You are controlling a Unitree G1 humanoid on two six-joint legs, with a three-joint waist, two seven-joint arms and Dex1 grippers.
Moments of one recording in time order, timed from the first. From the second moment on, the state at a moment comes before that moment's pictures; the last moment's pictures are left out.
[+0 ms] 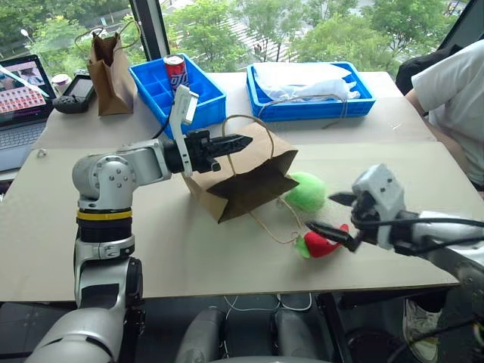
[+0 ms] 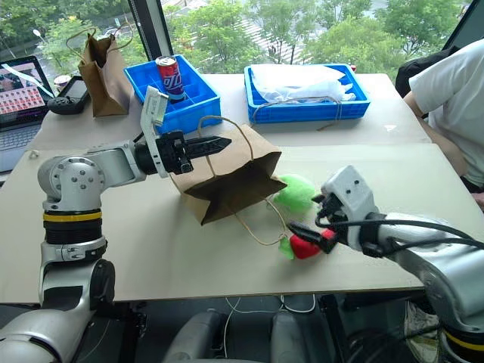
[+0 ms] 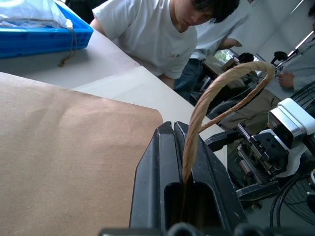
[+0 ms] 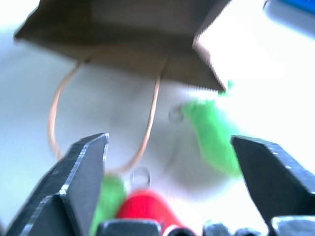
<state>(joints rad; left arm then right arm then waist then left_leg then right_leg) -0.85 0.41 0.17 0.03 -0.85 1.16 -0.70 -0.09 -1.01 -0.22 -0.73 0.63 1.07 0.69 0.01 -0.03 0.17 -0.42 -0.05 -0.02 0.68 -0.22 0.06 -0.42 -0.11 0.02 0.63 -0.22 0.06</state>
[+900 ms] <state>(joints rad) -0.84 0.40 0.16 0.01 -0.87 1.16 -0.68 -0.08 -1.05 0.04 -0.29 0.24 0.47 1.01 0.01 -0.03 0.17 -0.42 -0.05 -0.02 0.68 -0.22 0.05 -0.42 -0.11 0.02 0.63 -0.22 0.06</state>
